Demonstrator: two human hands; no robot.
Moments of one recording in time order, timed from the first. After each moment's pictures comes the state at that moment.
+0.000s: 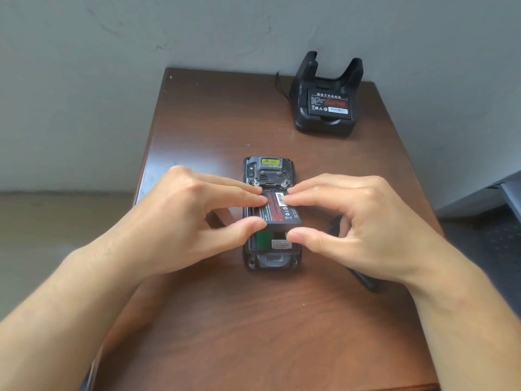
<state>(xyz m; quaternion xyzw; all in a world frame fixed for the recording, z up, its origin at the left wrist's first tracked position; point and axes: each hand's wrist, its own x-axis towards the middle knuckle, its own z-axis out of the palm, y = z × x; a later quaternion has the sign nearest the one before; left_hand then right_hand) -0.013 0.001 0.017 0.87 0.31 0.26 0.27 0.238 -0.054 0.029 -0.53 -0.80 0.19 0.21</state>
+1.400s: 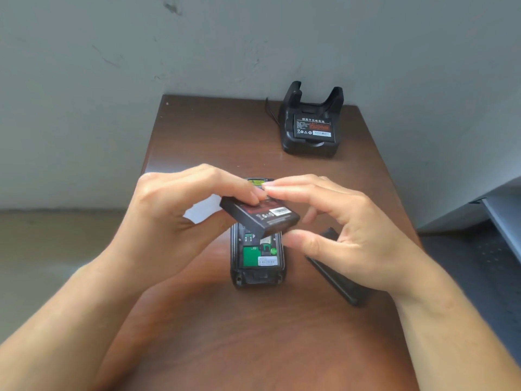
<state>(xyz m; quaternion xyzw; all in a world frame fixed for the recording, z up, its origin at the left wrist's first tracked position) 0.001 0.000 0.036 0.85 0.28 0.41 0.20 0.244 -0.051 0.036 -0.49 -0.75 0.32 0.31</state>
